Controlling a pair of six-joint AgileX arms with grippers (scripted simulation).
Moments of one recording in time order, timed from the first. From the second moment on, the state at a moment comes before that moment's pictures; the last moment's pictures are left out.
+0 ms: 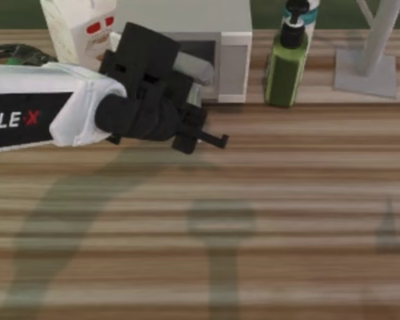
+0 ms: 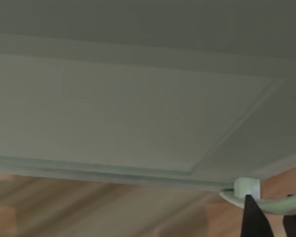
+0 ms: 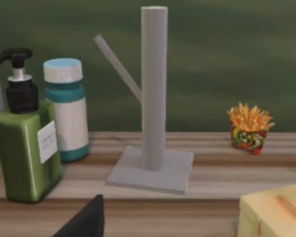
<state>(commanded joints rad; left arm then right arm) -0.55 1.84 1.14 -0.16 0.03 -0.01 0.00 0.00 0.00 0.00 0.00 0.00</state>
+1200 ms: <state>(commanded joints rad) -0.53 1.82 1.12 -0.16 0.06 0.03 0.00 0.00 0.00 0.00 0.00 0.00</state>
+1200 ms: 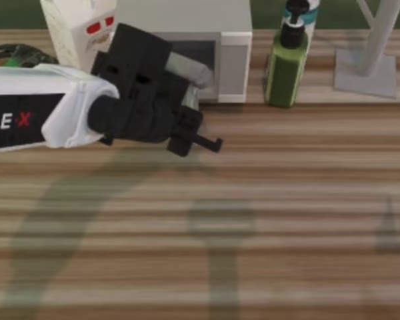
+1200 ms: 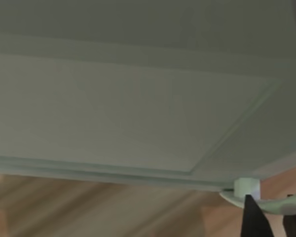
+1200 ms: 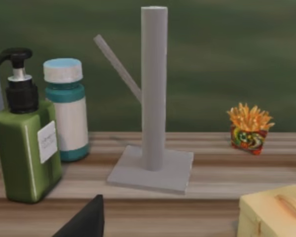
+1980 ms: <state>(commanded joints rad) -0.54 1.82 1.12 -0.16 0.07 0.03 0.00 0.00 0.00 0.00 0.00 0.00</state>
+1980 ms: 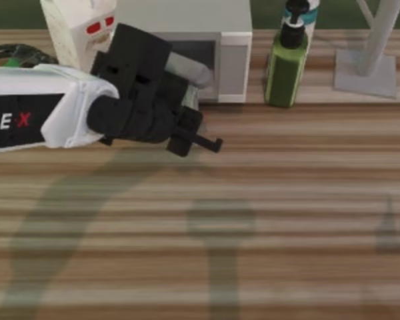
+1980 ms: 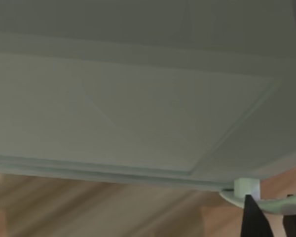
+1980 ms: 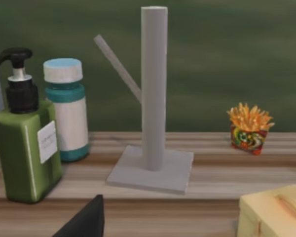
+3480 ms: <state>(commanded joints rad) -0.51 1.80 1.10 -0.16 0.10 0.08 0.00 0.00 0.00 0.00 0.00 0.00</state>
